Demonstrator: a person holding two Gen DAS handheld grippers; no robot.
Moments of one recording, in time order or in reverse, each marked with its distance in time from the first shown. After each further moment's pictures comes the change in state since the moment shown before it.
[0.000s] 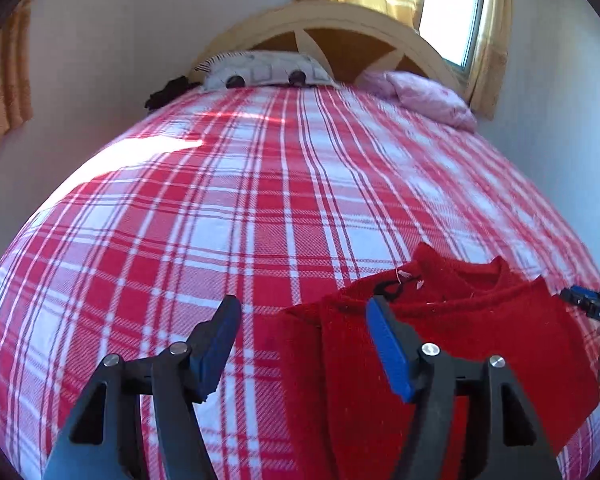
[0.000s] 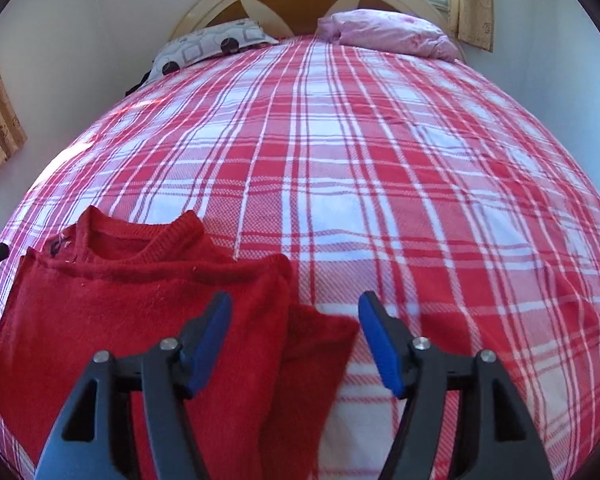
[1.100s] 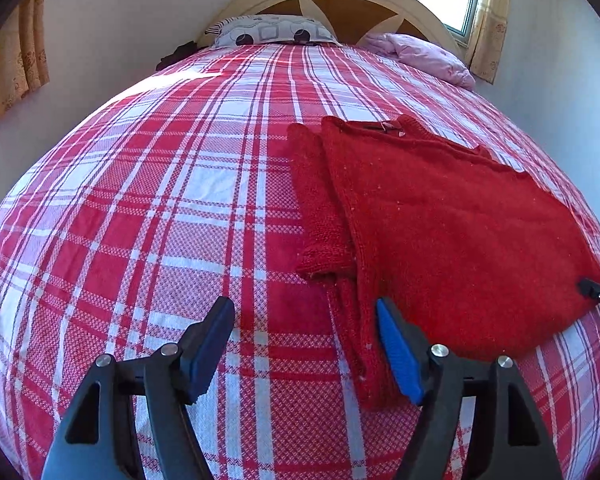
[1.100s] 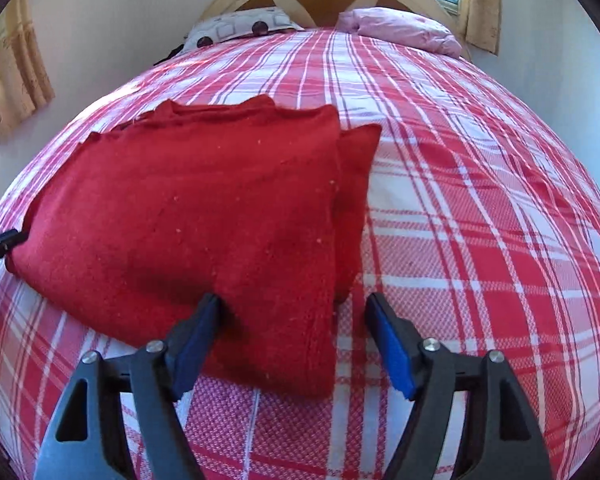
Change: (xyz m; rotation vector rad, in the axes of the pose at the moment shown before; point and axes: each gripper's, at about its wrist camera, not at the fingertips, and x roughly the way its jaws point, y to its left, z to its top) left arm -0.046 -0.005 -0.130 0.017 0.121 0.033; right arm -0.060 0.034 -0.123 -0.074 0.034 0.011
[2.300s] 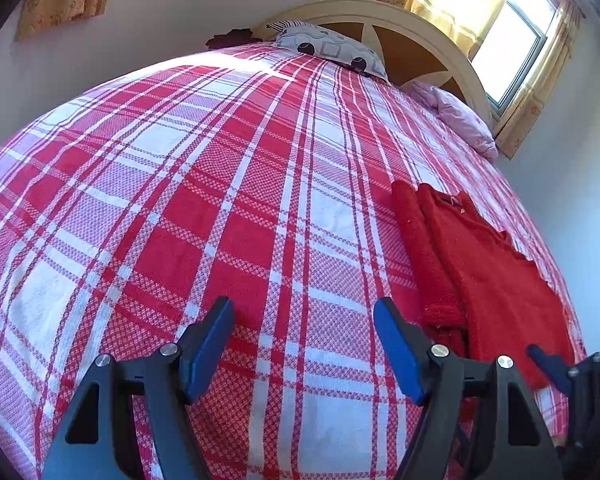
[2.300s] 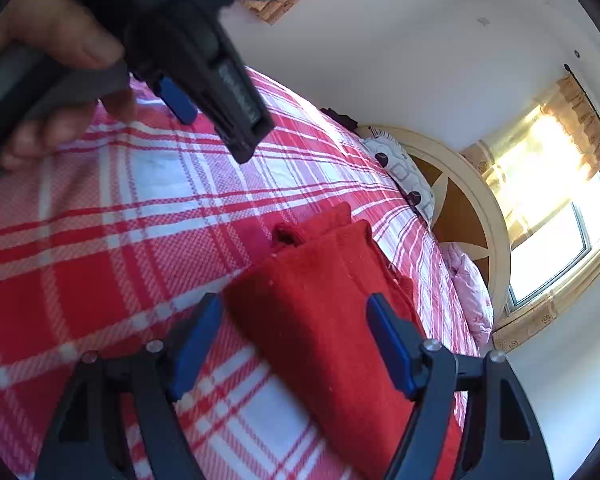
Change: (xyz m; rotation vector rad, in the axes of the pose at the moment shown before) left arm -0.008 0.114 0.008 -0.283 -0.050 -0.108; right arm 0.018 0.332 -0.049 -0.964 -0.327 -0.163
